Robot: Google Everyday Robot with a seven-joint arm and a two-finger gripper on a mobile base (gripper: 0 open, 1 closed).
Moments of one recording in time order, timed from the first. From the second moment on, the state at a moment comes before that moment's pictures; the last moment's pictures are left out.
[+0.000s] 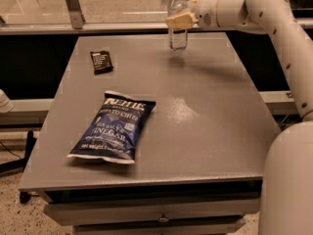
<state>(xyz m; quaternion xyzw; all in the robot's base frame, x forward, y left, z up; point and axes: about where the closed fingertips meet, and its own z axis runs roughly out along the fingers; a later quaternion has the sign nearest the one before) 0.805 -0.074 0.959 -0.42 0.67 0.23 0.57</state>
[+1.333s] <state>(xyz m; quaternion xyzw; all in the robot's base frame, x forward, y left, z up) 0.660 -0.111 0.944 -0.69 0.65 0.07 0.32</state>
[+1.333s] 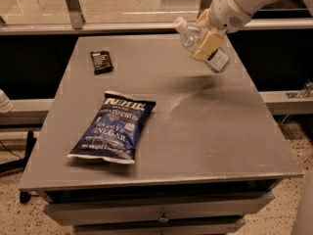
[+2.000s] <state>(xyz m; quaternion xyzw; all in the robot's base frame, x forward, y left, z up) 0.600 -0.108 0.892 -0.76 0.62 -0.01 0.20</state>
